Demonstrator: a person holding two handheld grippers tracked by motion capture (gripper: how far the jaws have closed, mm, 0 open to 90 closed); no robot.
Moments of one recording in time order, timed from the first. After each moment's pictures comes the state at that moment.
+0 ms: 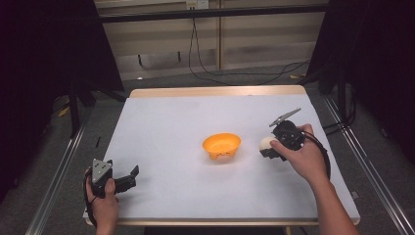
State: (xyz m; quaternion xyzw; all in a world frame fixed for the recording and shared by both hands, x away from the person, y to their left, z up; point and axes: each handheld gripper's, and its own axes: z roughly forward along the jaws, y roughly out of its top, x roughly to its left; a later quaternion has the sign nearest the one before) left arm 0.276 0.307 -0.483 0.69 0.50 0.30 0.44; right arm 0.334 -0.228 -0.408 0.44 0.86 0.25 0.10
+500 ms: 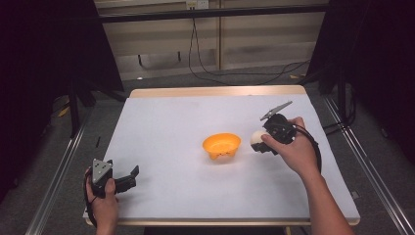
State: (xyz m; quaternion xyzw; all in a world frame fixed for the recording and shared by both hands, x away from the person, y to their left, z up) left arm 0.275 0.307 -0.483 0.69 0.50 0.31 0.43; right arm 0.345 -0.204 -0.391 0.42 0.86 0.27 0.10
